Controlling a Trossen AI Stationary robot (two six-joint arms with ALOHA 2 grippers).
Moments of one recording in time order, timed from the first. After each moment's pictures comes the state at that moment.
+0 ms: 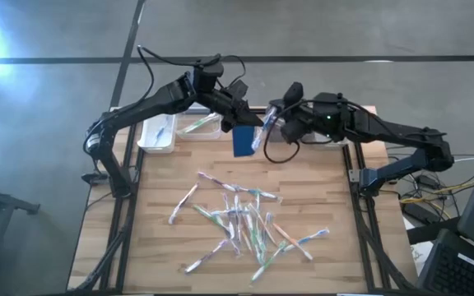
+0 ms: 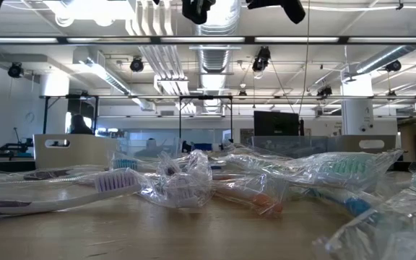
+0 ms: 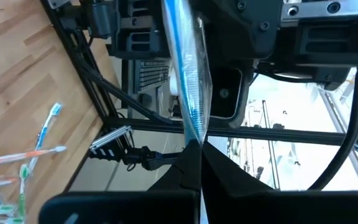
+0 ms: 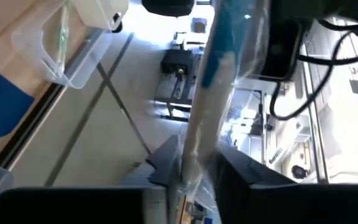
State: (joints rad) left arm 0.40 1.68 1.81 -0.32 0.82 -1.36; right arm -0.18 1.26 1.34 -0.36 0.42 -1.44
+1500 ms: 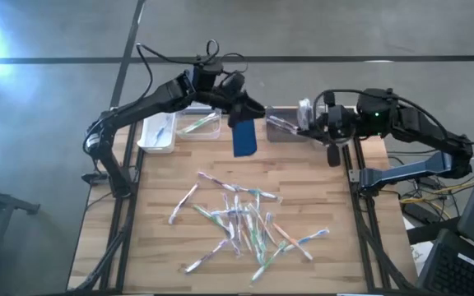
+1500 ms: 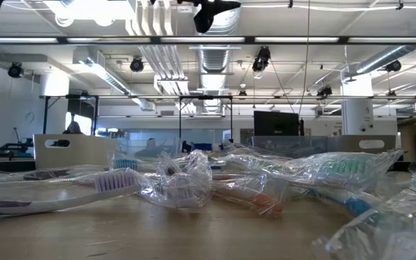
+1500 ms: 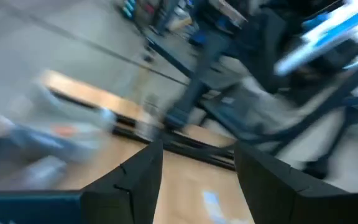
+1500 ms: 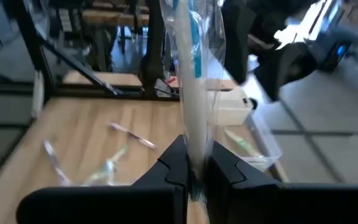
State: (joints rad) left arm 0.42 1.68 1.81 -0.34 0.53 -0.26; right arm -0.18 1.01 1.38 -0.69 -0.11 -0.08
